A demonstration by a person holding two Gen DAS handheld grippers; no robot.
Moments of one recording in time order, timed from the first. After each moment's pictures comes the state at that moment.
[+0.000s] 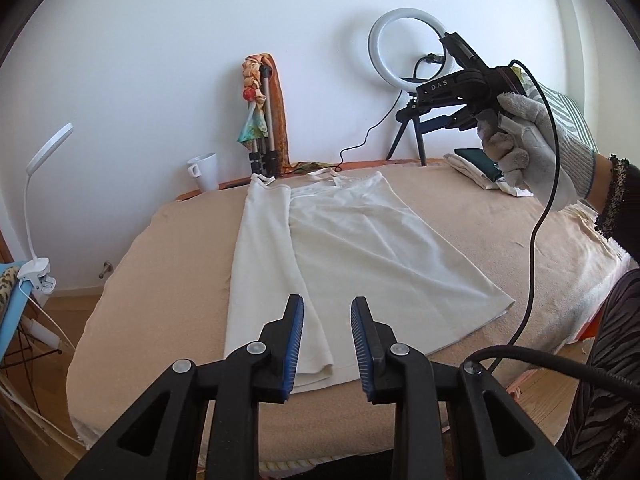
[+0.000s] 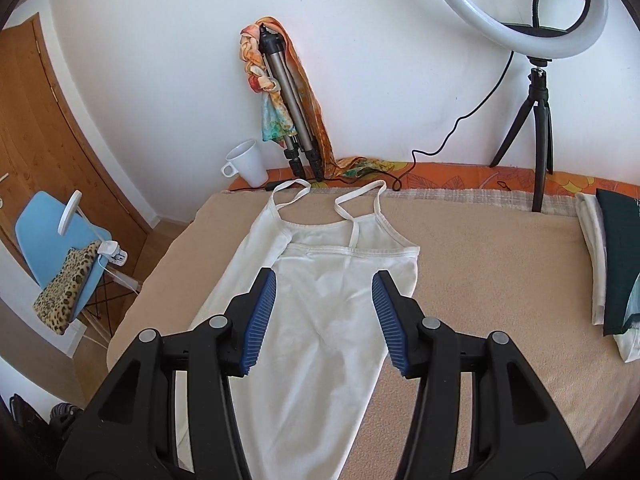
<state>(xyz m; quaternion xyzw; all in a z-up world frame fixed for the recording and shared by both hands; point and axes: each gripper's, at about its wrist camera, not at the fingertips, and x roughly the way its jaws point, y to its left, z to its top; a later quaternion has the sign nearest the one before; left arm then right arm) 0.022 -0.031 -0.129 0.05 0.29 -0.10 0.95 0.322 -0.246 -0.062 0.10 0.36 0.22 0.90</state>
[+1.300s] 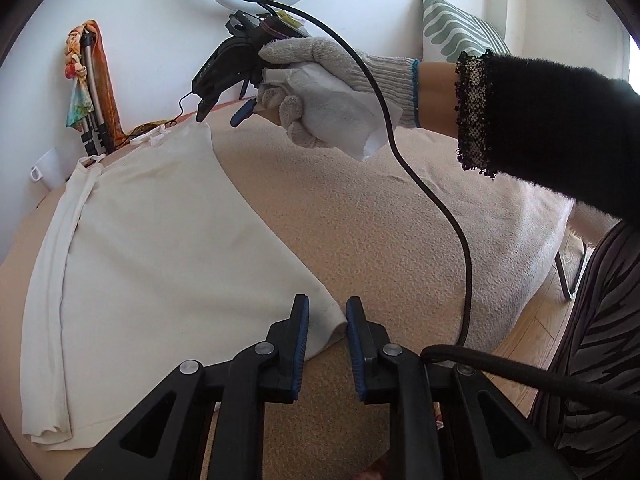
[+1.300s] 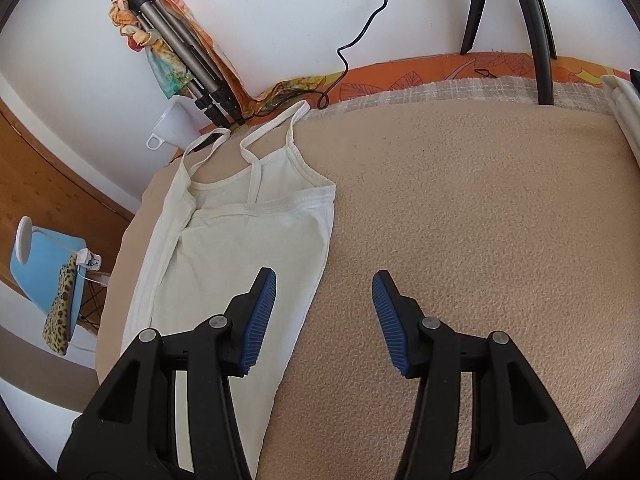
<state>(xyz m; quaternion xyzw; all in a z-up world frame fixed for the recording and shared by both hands) 0.077 -0.191 -0.192 0.09 0.38 -0.25 0.88 0.424 -0.291 -0.183 0.17 0.47 0.21 0.84</state>
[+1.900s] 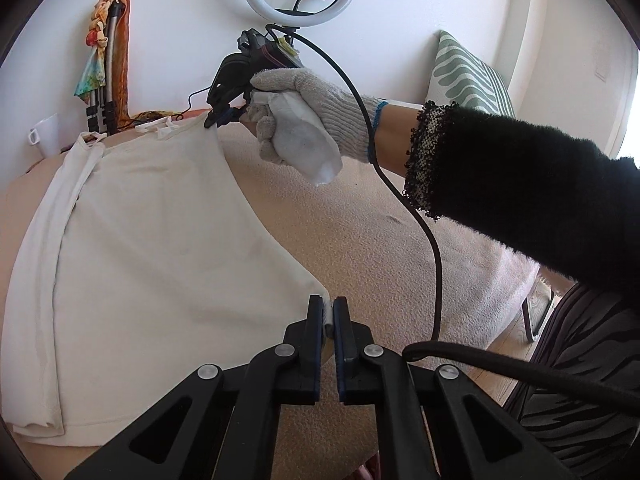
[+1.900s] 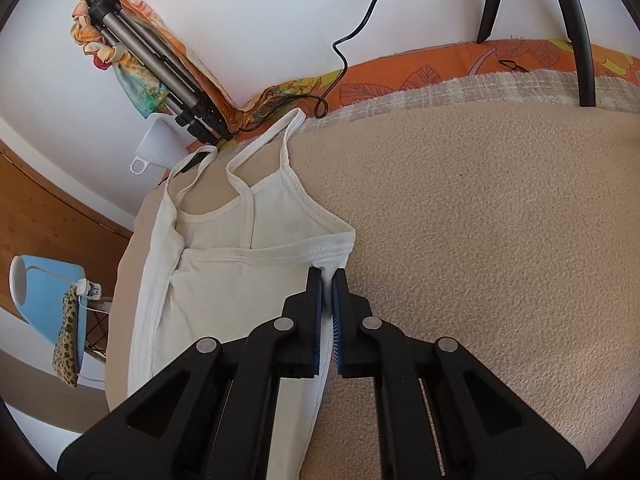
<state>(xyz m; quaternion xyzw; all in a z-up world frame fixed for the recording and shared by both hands) 0.081 -0.162 -0.172 0.00 0.37 -0.28 0.88 0.466 -0.270 -0.194 0.20 0.48 0.19 0.83</state>
